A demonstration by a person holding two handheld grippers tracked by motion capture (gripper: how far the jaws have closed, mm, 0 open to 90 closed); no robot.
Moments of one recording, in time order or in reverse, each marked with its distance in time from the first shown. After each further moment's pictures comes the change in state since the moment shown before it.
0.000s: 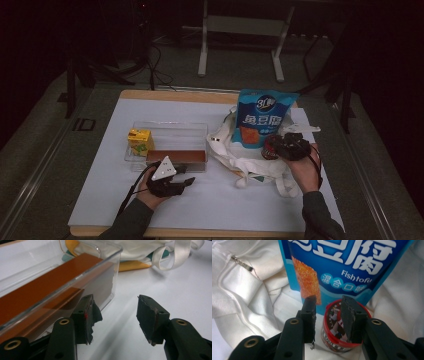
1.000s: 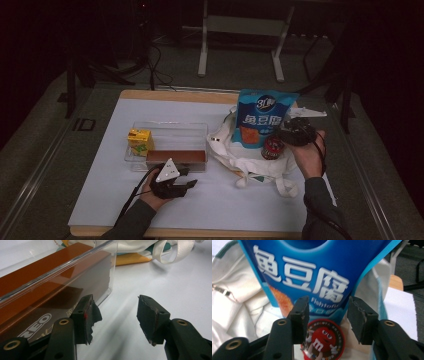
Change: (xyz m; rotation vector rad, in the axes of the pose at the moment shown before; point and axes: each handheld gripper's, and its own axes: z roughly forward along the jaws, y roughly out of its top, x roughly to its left) left arm -0.004 -0.006 0.010 0.012 -0.008 -0.001; right arm -0.022 0.034 -0.002 -0.013 -0.092 0.061
